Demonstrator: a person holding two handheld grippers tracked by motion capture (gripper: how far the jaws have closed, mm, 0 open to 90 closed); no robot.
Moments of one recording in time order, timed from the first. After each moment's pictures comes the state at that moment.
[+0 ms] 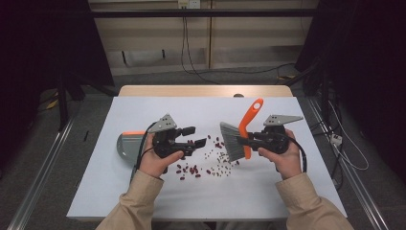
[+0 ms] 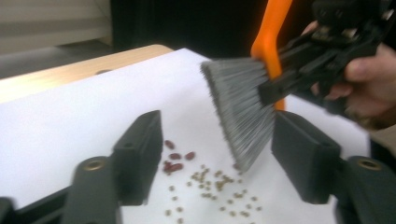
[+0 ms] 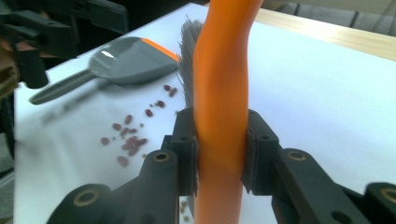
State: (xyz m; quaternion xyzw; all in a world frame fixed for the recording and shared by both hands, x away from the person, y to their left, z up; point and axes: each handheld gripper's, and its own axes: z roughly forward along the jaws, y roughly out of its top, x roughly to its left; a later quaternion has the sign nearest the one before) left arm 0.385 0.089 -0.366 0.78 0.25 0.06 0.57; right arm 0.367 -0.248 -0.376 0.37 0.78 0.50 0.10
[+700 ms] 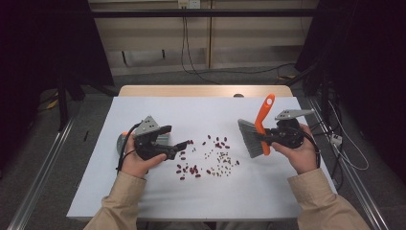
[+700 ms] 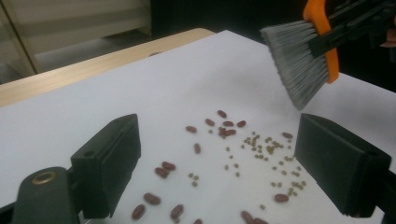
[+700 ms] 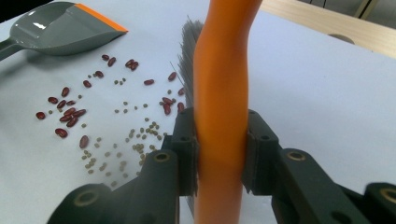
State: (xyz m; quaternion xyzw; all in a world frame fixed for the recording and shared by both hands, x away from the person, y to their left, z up) left arm 0.386 0.139 -0.370 0.79 0.29 0.12 0.53; right arm 0.372 -0.283 -0.363 0.42 0.80 0.41 0.14
